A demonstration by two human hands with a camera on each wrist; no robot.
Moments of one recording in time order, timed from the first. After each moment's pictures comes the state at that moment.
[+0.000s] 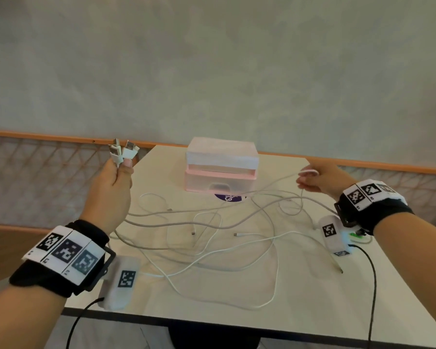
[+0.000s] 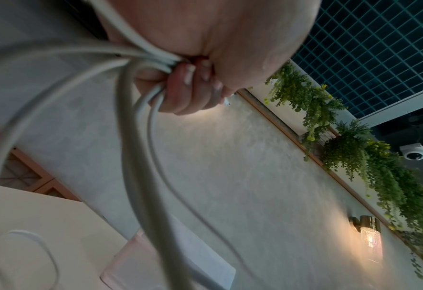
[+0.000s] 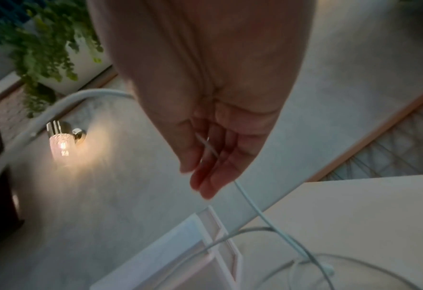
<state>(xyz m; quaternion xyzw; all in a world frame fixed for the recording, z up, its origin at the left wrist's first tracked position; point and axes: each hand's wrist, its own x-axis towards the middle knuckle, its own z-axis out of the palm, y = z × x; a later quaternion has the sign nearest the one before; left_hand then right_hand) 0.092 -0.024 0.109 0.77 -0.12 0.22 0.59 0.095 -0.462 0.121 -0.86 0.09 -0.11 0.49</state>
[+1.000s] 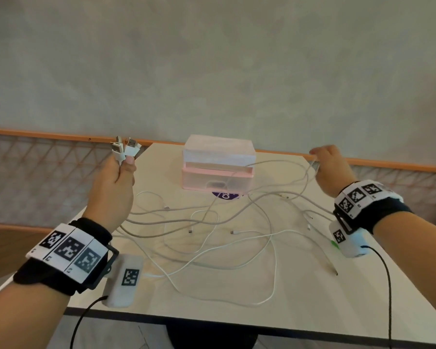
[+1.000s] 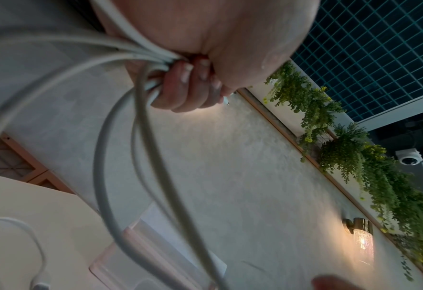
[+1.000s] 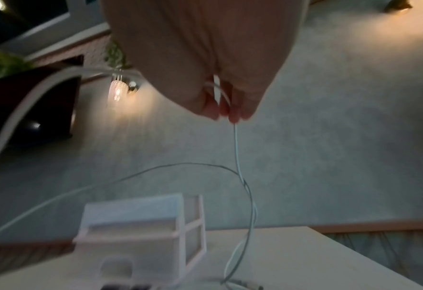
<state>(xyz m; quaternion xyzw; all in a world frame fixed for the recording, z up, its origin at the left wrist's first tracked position) 0.095 -0.032 0.106 0.76 -0.13 0.22 0.60 0.079 -0.457 0.133 -0.95 0.07 -0.29 0.08</state>
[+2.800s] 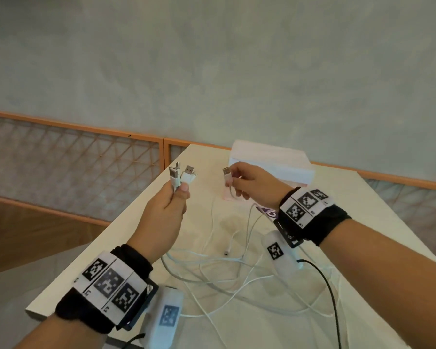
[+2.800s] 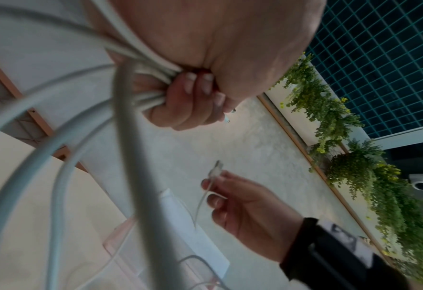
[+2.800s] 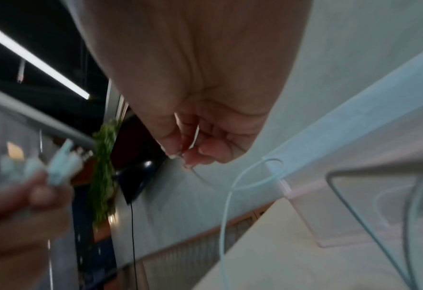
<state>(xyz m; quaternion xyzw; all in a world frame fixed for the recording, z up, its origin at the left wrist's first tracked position) 0.118 -0.019 0.079 0.74 -0.10 0.11 0.65 0.175 -0.220 0.123 -0.87 -0.19 -0.01 0.45</state>
